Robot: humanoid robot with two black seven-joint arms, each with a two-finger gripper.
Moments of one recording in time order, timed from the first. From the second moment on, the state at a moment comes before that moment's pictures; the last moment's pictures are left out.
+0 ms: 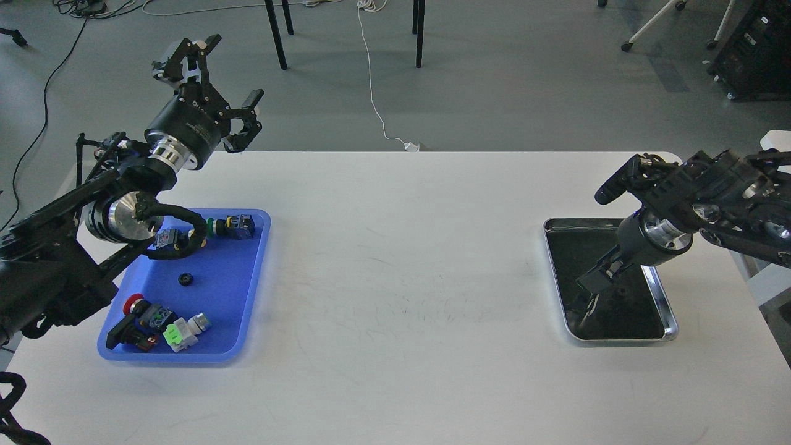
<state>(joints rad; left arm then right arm) -0.79 0.49 -0.61 -0.99 -0.07 -0.19 -0.36 1.40 -0.55 -0.66 0.98 -1.54 0.49 0.43</state>
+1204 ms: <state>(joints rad) -0.78 0.49 -0.59 -0.98 -0.06 -0.19 -0.36 1.33 -0.53 -0.68 0.91 -1.54 0.45 0.43</state>
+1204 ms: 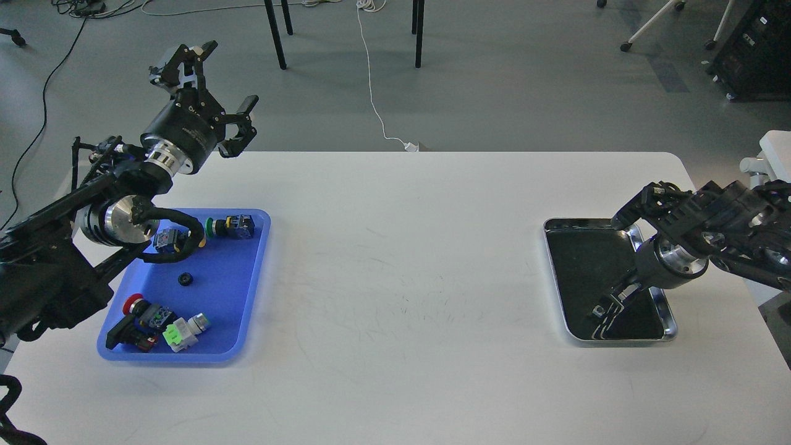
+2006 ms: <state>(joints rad) -0.78 0.49 -0.59 -0.98 -0.06 -0.19 -0.36 1.47 -0.09 -0.59 1.00 -1.27 0.26 0.43</state>
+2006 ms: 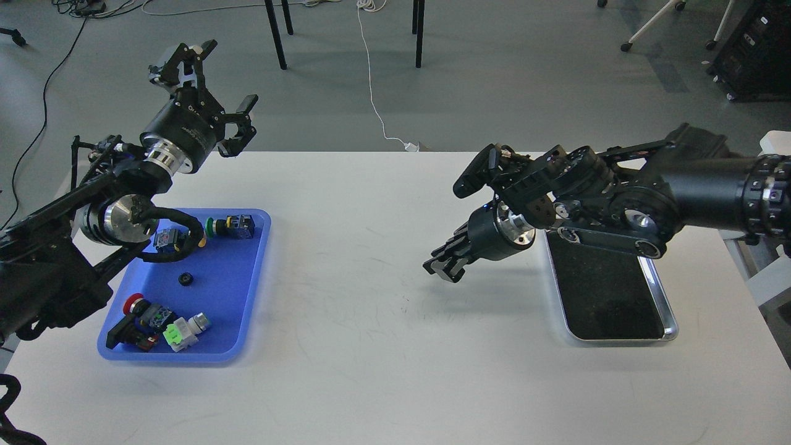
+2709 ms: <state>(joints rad) -0.76 0.55 -0.59 -0.99 -0.06 -0.19 -0.36 1.30 0.00 -0.59 0.82 -1.21 0.21 0.43</state>
